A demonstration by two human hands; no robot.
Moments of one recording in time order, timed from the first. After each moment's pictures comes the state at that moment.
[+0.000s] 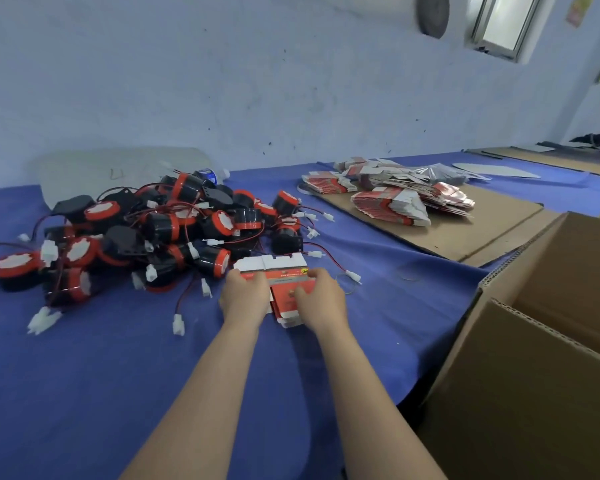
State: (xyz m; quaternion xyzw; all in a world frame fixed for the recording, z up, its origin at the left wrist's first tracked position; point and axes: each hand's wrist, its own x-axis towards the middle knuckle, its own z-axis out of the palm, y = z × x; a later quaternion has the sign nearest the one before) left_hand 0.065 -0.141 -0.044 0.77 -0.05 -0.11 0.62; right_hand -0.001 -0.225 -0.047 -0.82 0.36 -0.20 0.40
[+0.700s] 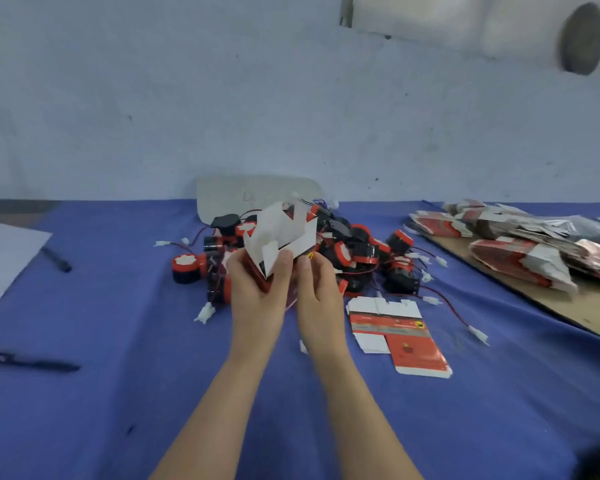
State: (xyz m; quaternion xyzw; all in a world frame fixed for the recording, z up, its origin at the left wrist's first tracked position) left_hand 0.086 0.003 0.002 0.61 -0.16 0.18 0.76; right_hand 0.066 -0.067 -0.004 -0.72 0.03 -0.32 0.61
